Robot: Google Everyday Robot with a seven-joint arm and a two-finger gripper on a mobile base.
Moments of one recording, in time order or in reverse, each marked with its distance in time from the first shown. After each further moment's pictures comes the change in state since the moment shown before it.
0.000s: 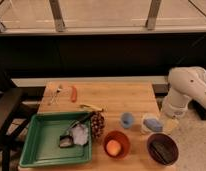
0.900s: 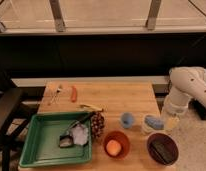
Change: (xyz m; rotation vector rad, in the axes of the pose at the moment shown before) arm 0.009 -0.019 0.008 -0.008 -0.011 0.005
